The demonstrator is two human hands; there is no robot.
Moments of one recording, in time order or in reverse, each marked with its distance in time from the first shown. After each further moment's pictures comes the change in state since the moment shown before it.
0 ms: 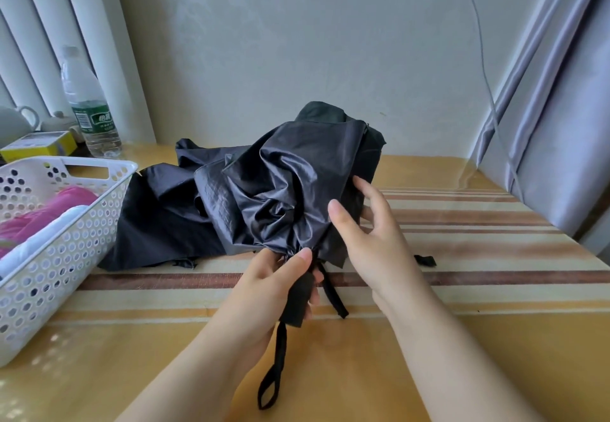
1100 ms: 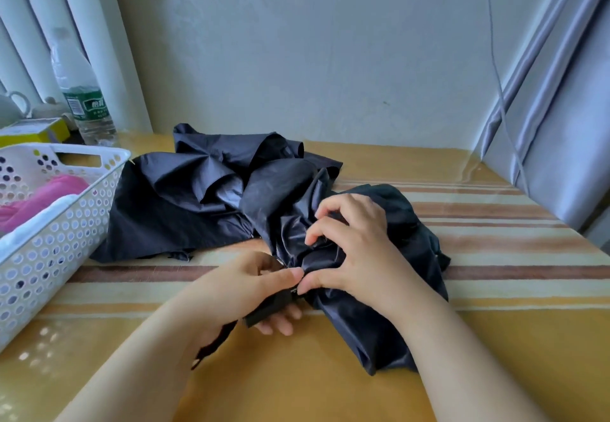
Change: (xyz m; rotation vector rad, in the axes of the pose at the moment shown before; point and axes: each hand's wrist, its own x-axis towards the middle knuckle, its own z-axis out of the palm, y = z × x) left_hand 0.017 0.006 -0.034 0.522 -0.196 -0.197; right_hand 0.014 0.038 -0.001 -0.699 -0.203 -0.728
